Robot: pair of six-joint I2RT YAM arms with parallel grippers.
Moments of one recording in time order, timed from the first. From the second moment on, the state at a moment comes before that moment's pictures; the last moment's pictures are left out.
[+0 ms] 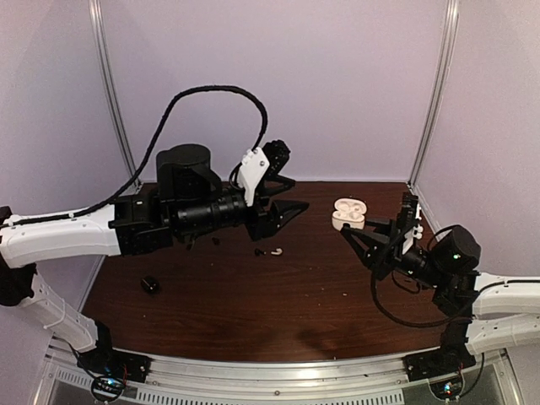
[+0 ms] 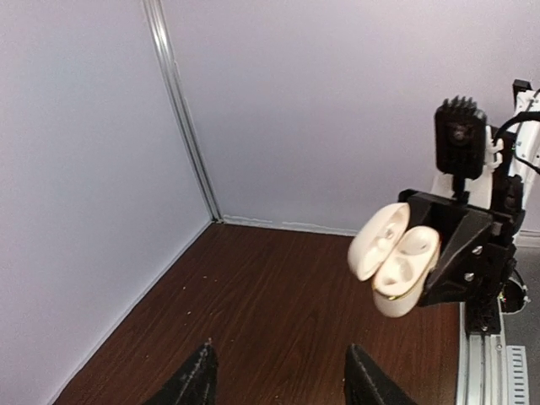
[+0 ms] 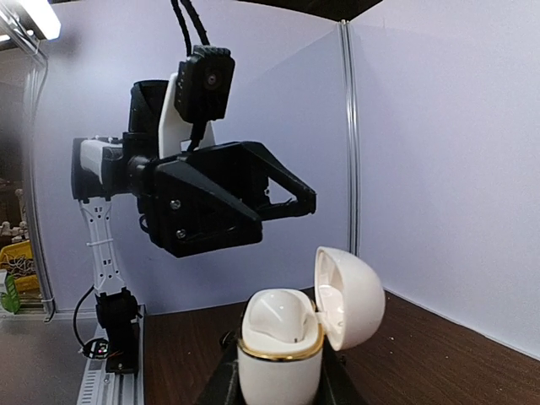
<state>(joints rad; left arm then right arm) -1.17 1.42 1.25 0.09 -0.01 0.18 0.92 0.88 0.37 0.84 -0.23 0.11</state>
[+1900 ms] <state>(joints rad) -0.80 2.43 2.02 -0.74 0.19 0.26 0.89 0.69 0.39 0.44 -0.18 0.12</state>
